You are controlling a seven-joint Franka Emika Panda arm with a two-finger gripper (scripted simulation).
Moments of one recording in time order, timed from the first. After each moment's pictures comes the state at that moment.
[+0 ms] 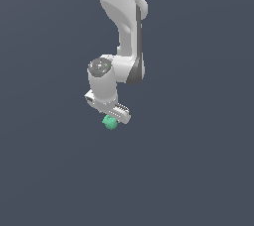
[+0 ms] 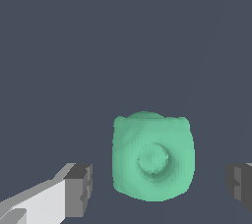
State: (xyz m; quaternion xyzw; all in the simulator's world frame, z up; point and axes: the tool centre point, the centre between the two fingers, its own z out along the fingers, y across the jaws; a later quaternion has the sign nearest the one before) arm -0.009 -0.079 0.085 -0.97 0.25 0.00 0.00
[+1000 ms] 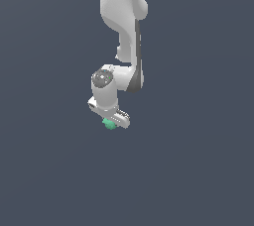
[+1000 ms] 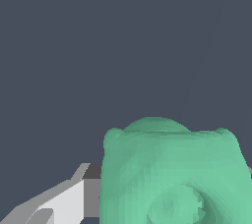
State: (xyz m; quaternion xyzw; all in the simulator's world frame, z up) arm -0.009 -0.079 0.040 -0.97 0.26 0.00 0.00
